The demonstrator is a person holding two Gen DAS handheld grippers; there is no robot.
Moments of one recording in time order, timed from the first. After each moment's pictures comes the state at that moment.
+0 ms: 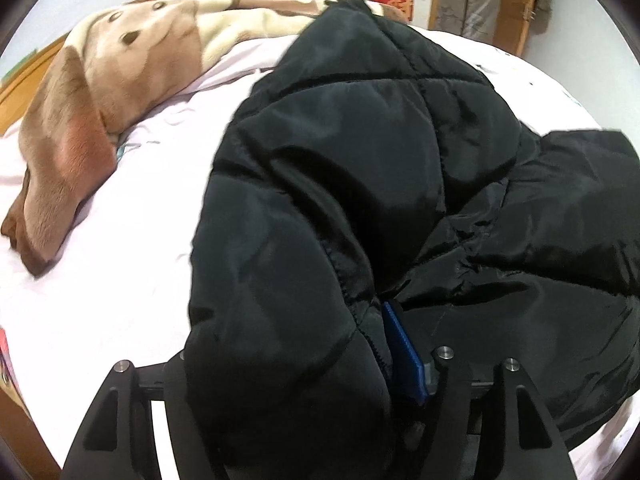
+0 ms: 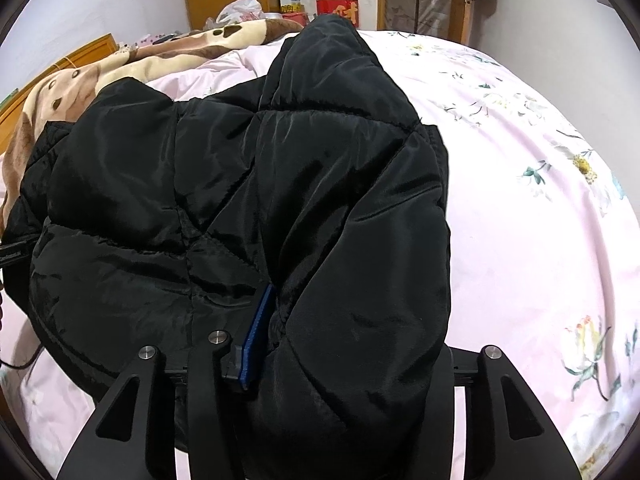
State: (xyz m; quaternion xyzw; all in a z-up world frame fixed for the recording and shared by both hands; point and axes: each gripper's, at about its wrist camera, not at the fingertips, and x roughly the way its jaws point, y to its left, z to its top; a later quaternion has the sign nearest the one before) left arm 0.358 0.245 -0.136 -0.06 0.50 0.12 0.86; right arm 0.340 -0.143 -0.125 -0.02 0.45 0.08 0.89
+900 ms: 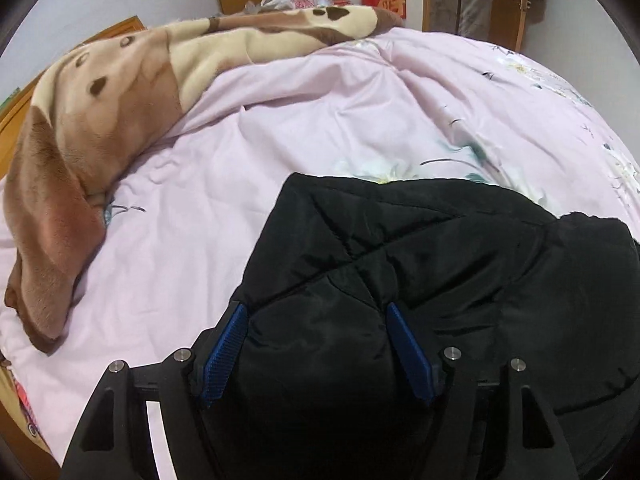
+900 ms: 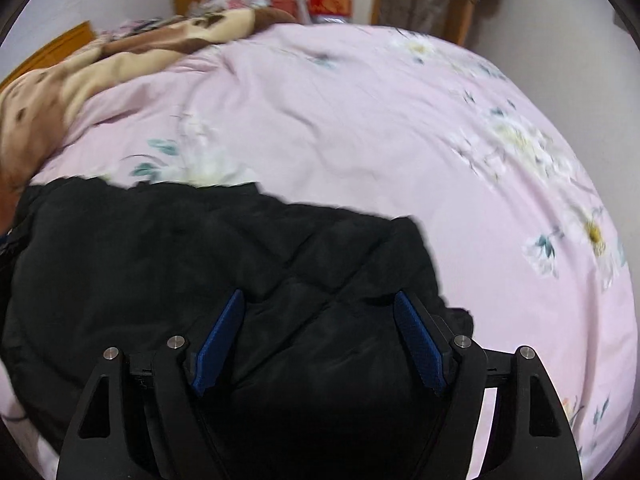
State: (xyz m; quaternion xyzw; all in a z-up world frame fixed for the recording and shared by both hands) left arm 0.439 0.249 -0.123 -0.02 0.50 0.12 0.85; right arm 0.448 -0.116 -0.115 -0.04 0.48 0.04 0.87
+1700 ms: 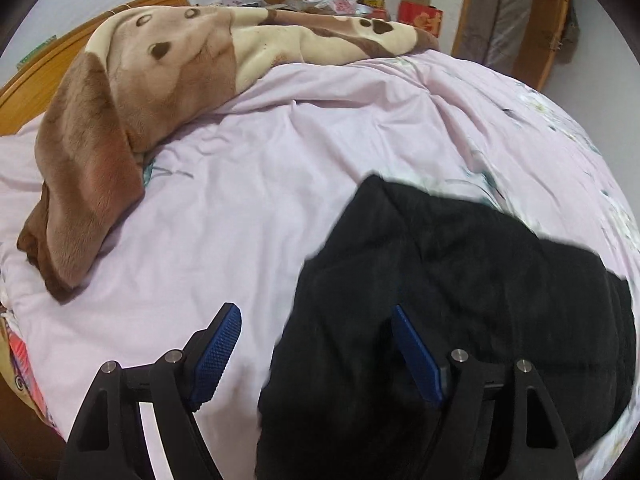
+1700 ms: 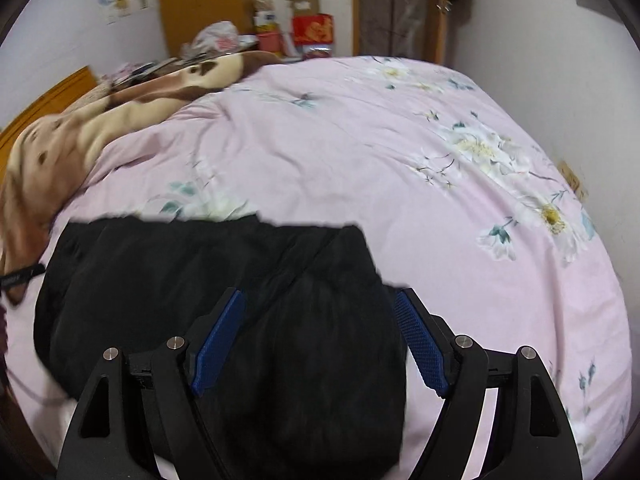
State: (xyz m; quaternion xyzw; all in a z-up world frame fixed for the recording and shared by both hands) left arm 0.372 0.295 -0.089 -0.09 0.49 0.14 0.86; right arm 0.351 -0.150 -0.039 -0.01 0.43 0.05 0.90
